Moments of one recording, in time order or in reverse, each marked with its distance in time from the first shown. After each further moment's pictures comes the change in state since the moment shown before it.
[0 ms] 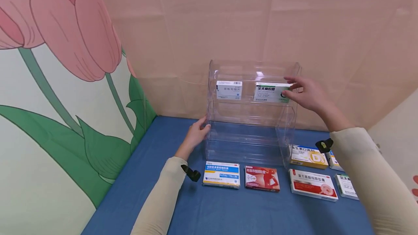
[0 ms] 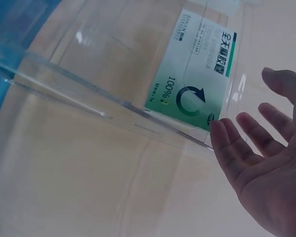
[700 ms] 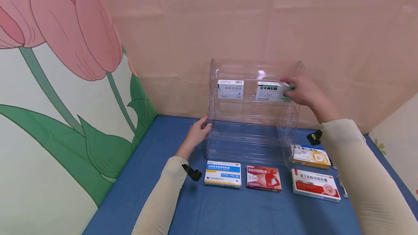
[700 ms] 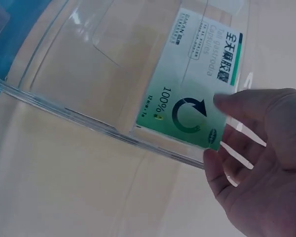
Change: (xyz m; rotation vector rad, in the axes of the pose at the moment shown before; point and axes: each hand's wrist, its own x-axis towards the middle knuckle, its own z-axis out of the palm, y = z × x) left_hand 0.000 0.000 -0.001 -0.013 -0.009 0.001; right_hand 0.029 -0.003 0.010 -0.175 -0.106 0.045
